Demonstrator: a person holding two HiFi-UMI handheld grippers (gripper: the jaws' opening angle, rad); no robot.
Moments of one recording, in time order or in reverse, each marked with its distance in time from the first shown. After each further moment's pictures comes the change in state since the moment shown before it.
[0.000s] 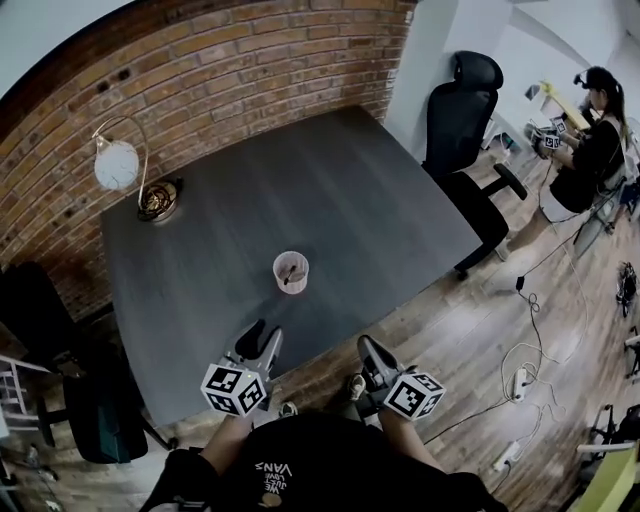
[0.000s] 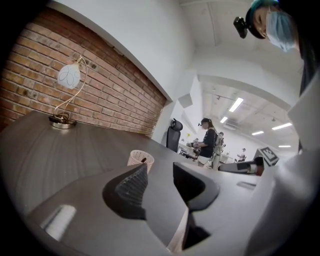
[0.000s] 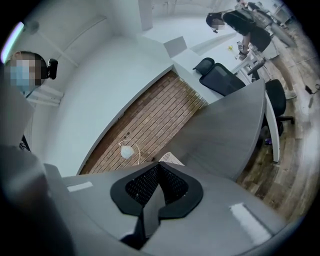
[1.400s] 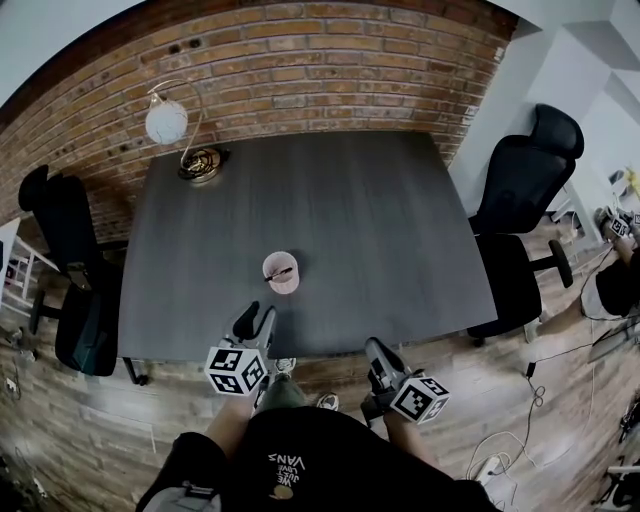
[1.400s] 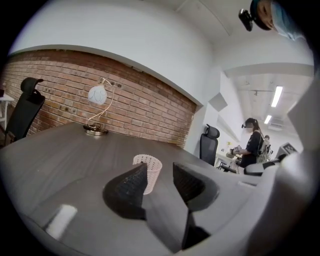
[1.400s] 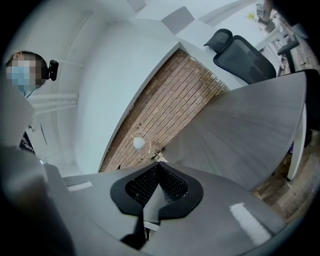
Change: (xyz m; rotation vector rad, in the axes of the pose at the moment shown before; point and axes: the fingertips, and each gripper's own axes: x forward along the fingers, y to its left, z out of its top) left arm 0.061 -0.013 -0.001 -0.062 -0.150 0.493; right arm 0.030 -0.087 0.094 -0.036 0.267 0.277
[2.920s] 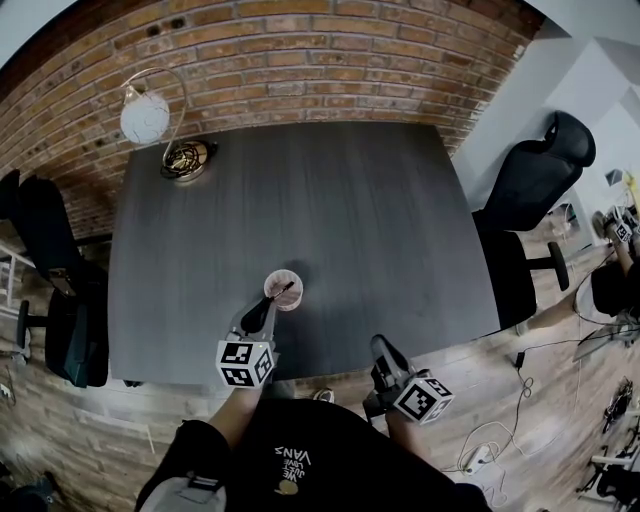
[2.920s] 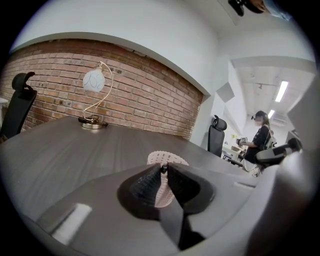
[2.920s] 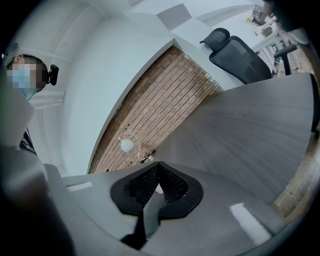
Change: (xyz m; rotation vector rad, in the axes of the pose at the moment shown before) left arm 0.080 0.050 -0.013 0.020 0.102 0.013; right arm 0.061 -0.022 0.021 0.023 -0.008 -0.120
